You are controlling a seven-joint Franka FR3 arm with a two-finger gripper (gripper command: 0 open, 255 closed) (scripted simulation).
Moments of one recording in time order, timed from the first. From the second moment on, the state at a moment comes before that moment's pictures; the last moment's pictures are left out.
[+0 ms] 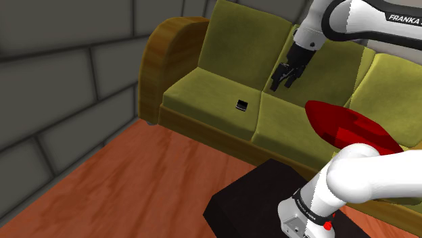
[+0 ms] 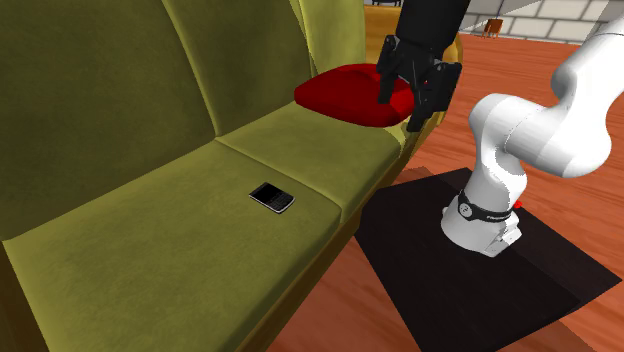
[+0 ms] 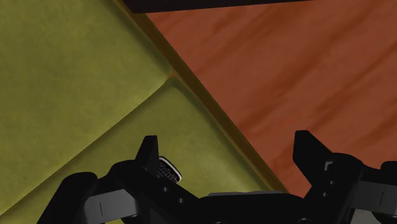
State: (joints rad) arm 0.02 -0.75 -0.01 -2.40 -0.09 1.70 0.07
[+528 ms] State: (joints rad) arm -0.04 -0.60 0.01 -2.45 -0.09 1.92 0.24
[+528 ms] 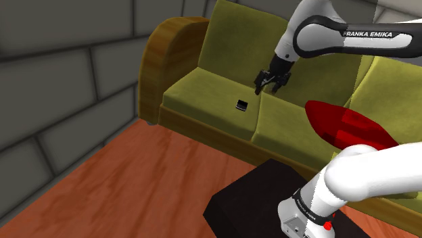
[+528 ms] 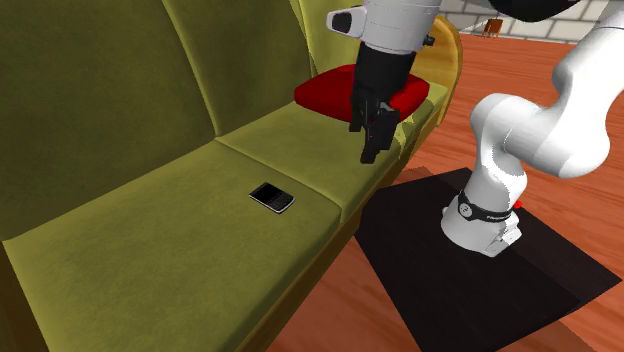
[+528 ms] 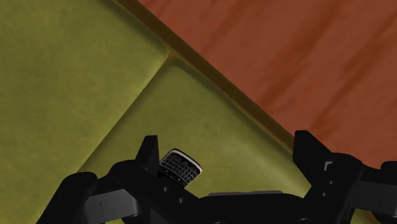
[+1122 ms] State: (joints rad) arm -0.14 -0.30 0.02 -2.39 -0.13 2.22 0.48
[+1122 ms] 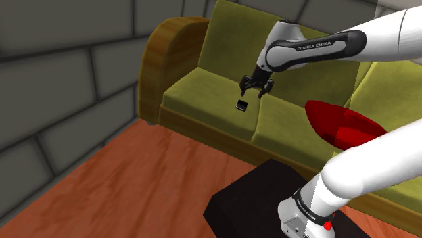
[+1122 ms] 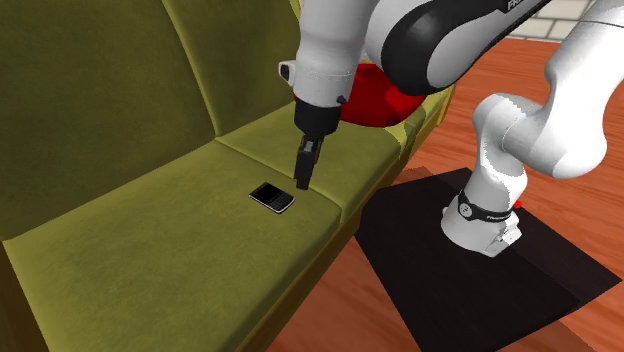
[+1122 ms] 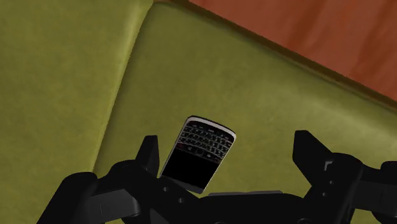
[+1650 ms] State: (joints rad) arm -0.21 -0.04 0.00 -2.31 -0.19 2.42 0.71
